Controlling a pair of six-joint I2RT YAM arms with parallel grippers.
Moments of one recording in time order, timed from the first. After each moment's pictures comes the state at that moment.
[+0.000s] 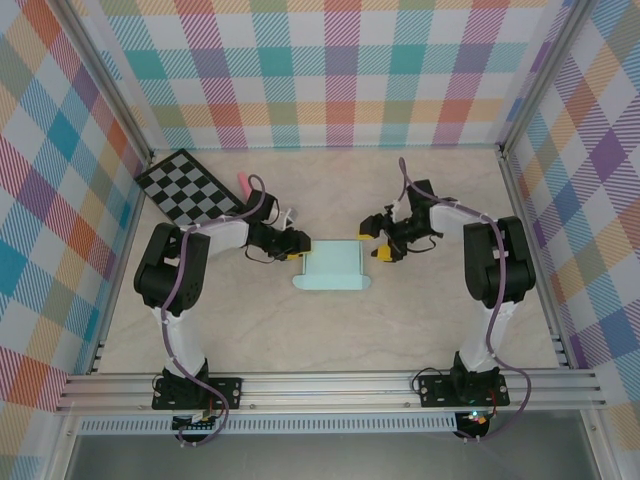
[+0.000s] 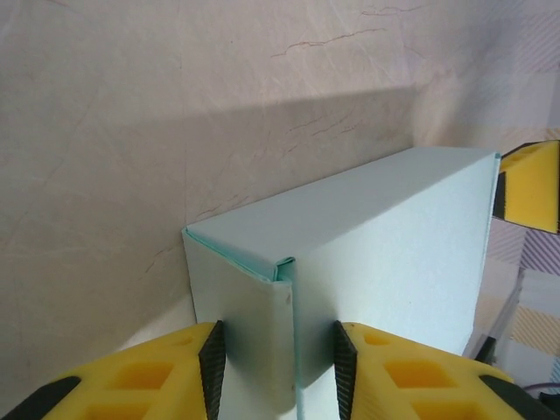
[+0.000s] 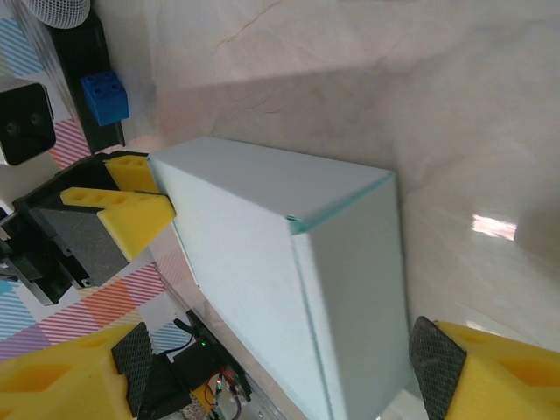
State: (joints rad) left arm -0.32 1.93 1.14 -0.30 0.71 -0.47; right arm 0.20 1.93 1.21 -0.57 -0.90 0.53
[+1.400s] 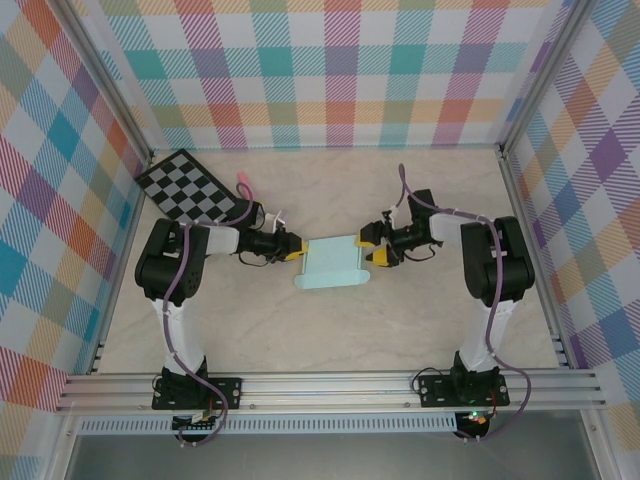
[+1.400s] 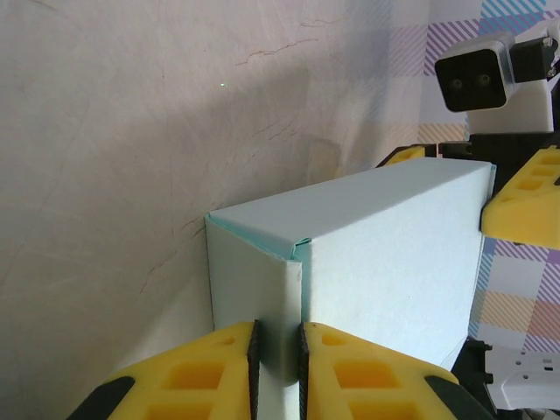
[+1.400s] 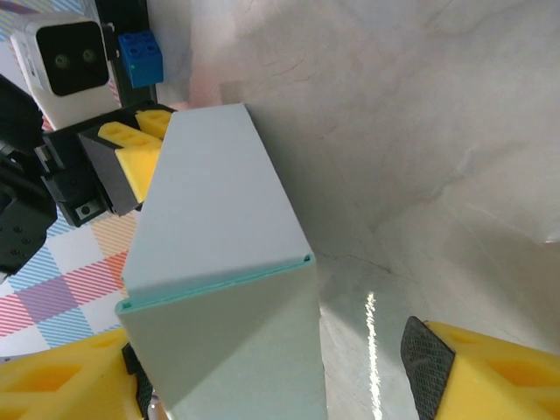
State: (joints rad) left arm -0.23 2.01 1.04 -0.03 1.00 -0.53; right arm 0.21 1.94 1.11 -0.41 -1.03 0.49
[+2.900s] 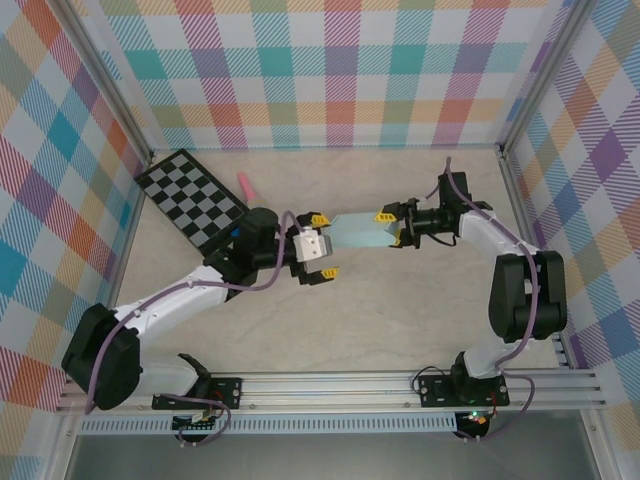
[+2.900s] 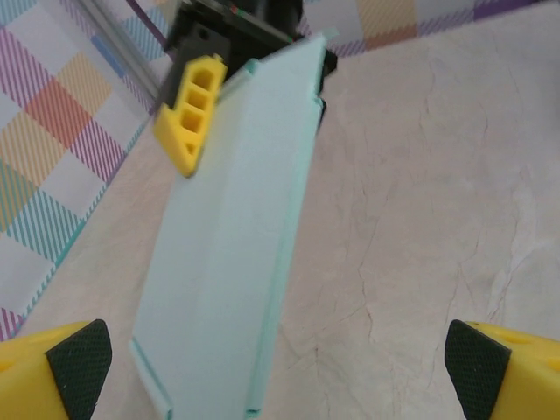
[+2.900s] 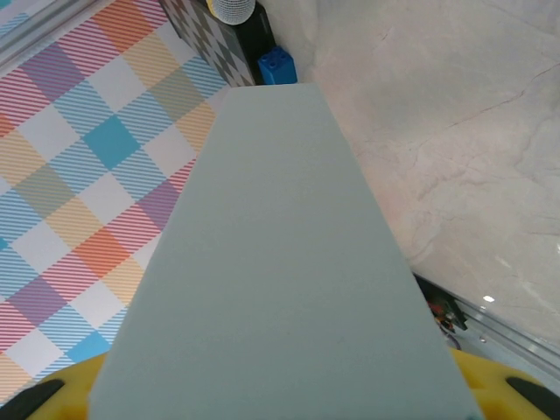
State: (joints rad) left arm -0.65 1.32 0.83 0.08 0.47 0.68; right arm 0.10 1.64 1.10 -0.48 -1.17 1.13
